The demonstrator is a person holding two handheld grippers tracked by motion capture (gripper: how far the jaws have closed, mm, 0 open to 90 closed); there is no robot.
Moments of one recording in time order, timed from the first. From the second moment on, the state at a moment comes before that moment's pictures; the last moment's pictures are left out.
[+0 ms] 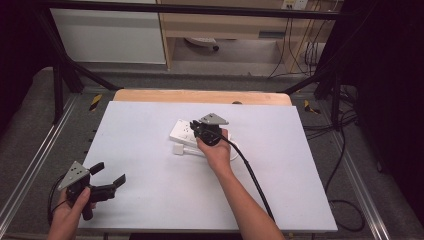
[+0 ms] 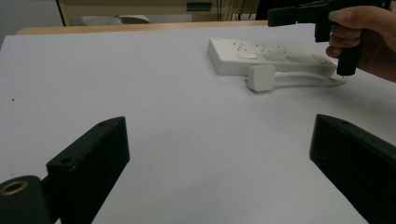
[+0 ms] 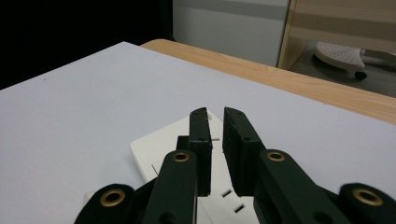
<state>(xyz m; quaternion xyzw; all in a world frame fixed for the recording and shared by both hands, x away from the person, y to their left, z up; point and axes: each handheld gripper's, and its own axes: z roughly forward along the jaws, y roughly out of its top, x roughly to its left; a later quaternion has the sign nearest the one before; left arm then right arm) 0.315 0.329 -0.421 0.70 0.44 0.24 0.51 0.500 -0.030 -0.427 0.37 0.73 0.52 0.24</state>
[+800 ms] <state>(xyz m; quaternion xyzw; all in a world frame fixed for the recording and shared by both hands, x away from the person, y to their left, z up) 0.315 0.329 -0.420 0.70 0.44 0.24 0.51 0.499 -0.004 -0.447 0.37 0.75 0.51 0.22</state>
